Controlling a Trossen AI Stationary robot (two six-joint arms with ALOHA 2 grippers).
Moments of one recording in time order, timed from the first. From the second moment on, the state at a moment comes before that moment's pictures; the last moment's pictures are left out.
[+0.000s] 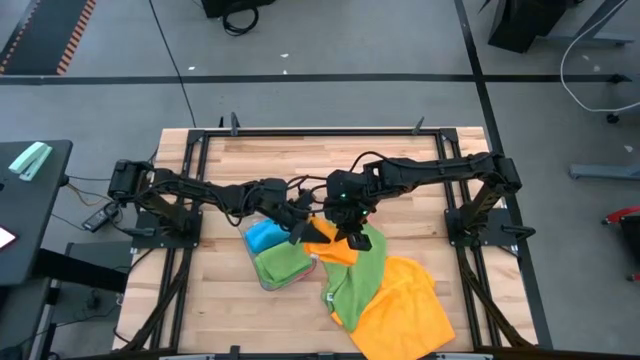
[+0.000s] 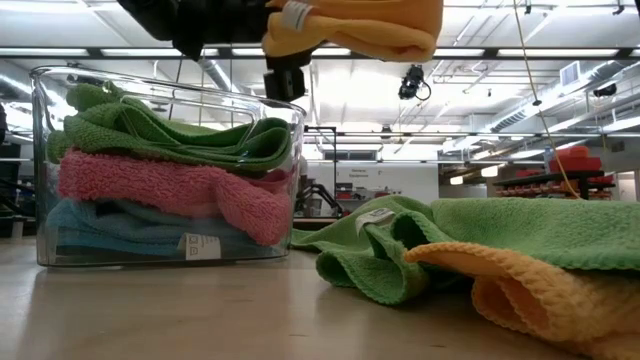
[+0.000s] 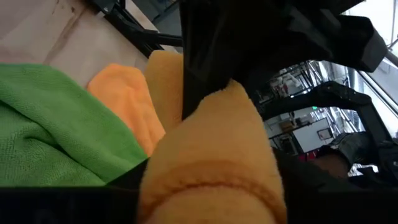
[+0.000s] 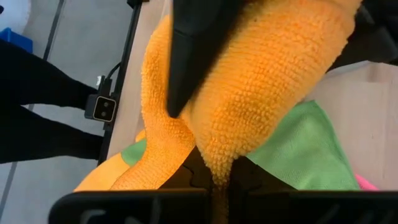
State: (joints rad) left arm -0.02 1.56 0.87 0.52 0.42 -0.91; right arm 0.05 1.71 1.61 -0.90 -0.40 0.08
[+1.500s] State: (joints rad) left arm -0.30 1.37 0.87 0.01 -0.28 -1.38; right arm -0.09 1.57 1.61 -1.08 -0.42 0.09
